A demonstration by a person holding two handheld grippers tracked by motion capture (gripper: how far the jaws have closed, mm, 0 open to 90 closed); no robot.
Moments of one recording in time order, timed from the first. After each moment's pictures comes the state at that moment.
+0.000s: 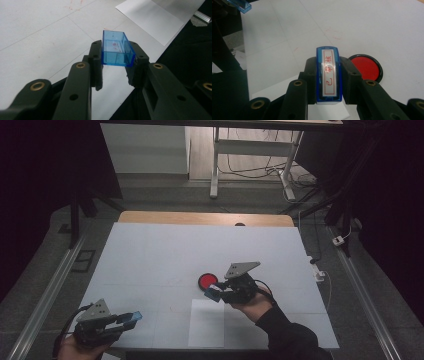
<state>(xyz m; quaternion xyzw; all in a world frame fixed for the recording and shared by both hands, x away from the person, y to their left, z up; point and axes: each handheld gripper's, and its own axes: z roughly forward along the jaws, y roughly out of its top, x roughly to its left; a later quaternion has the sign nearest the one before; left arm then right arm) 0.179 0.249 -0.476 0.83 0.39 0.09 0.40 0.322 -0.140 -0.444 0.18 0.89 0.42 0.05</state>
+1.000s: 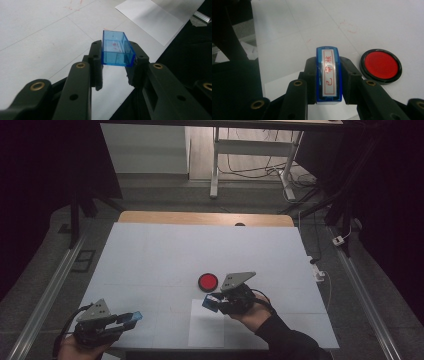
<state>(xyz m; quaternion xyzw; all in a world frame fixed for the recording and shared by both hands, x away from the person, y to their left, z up) 0.179 0.249 -0.476 0.83 0.39 0.09 0.40 0.299 -0.134 -0.452 0.16 0.90 0.40 0.05</state>
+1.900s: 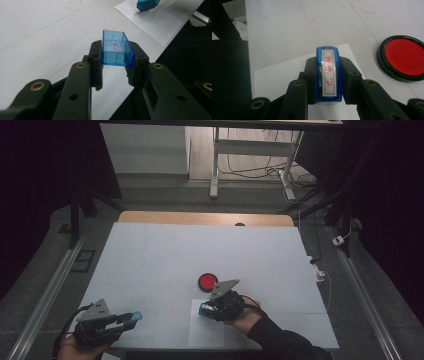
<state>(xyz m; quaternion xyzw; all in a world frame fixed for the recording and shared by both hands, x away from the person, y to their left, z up) 0.179 0.249 -0.476 0.83 0.39 0.09 0.40 0.299 -0.114 -0.487 0.12 0.93 0.35 0.04</state>
